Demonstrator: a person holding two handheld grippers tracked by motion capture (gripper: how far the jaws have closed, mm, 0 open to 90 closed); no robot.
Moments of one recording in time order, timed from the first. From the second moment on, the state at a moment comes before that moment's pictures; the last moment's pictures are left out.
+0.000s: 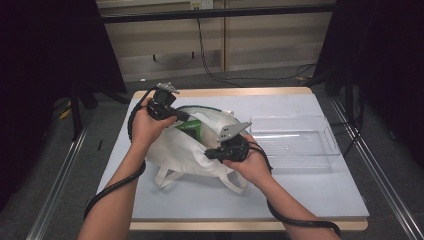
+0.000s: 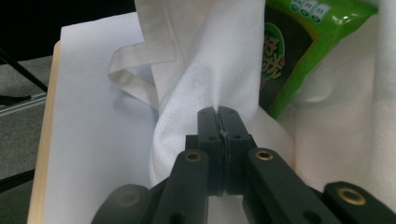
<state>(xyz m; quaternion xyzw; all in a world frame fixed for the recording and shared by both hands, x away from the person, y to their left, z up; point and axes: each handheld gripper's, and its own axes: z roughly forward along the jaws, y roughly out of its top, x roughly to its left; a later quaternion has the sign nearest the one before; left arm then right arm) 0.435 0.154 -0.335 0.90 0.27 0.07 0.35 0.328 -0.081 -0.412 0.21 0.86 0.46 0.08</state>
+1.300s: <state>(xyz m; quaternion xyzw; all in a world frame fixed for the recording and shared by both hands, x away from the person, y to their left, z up) 0.454 0.152 -0.344 0.89 0.29 0.10 0.35 0.309 -0.084 -0.417 0.15 0.88 0.44 0.00</state>
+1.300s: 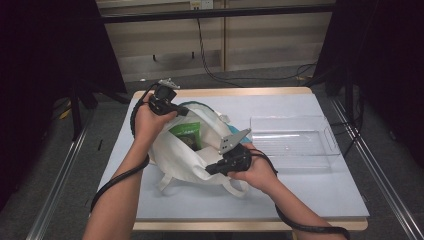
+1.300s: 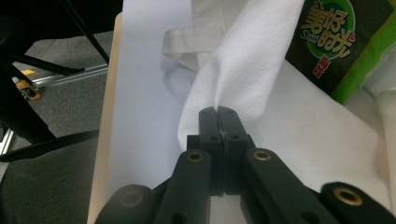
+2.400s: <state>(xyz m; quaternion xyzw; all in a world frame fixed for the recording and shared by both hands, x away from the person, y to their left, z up) 0.424 0.191 -0.345 0.89 0.27 0.12 0.35 0.309 -0.086 -0.412 0.19 0.86 0.48 0.03</state>
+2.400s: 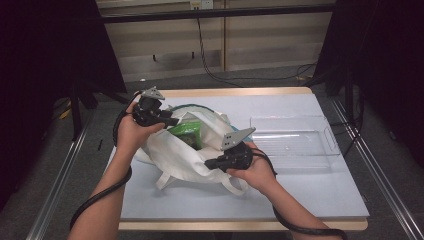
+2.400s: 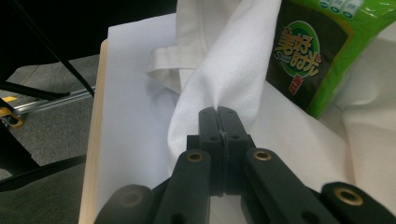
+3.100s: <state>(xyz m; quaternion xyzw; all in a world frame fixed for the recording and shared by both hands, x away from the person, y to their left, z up) 0.425 0.196 -0.356 0.89 0.29 0.09 0.34 0.306 -0.086 -0.413 0.18 0.86 0.48 0.03</state>
